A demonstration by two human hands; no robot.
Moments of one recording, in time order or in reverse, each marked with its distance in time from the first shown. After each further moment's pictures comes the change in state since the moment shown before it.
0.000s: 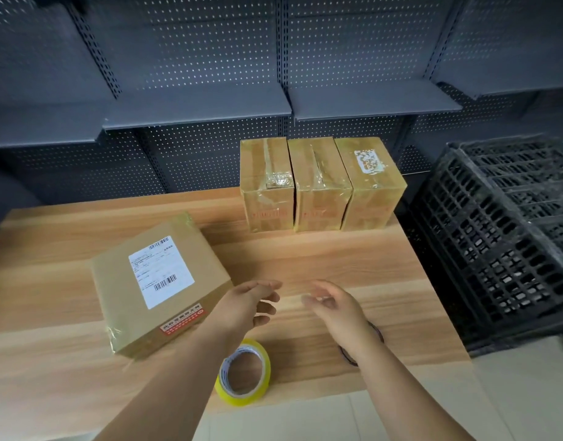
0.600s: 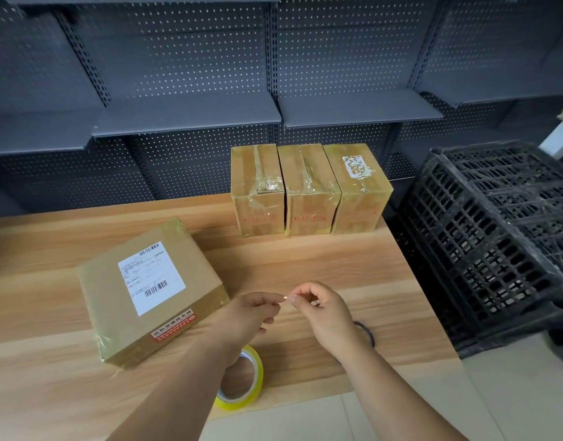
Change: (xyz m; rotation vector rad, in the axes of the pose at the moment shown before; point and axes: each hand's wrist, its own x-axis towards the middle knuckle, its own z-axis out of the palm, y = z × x) left_hand 0.000 -0.012 0.009 0.266 -0.002 0.003; right_hand -0.012 -0.014 0.008 0.005 0.041 -0.190
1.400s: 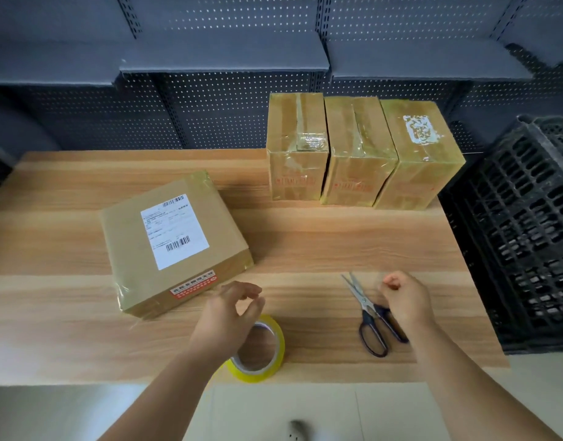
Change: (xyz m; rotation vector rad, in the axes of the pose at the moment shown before) left_hand 0.011 -0.090 -0.037 0.428 0.365 0.308; right_hand 0.074 0.132 -0.057 -0.512 0.254 0.264
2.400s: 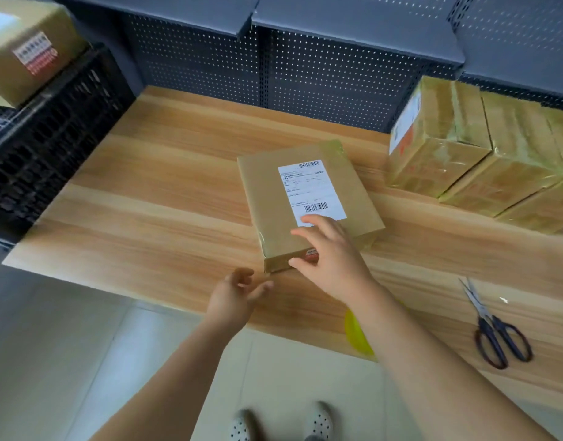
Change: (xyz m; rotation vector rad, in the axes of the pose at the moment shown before) left_hand -0.044 -0.181 -0.118 -0.292 0.136 -0.494; right_hand -0.174 -0.256 0.180 -0.161 -0.253 -1.023
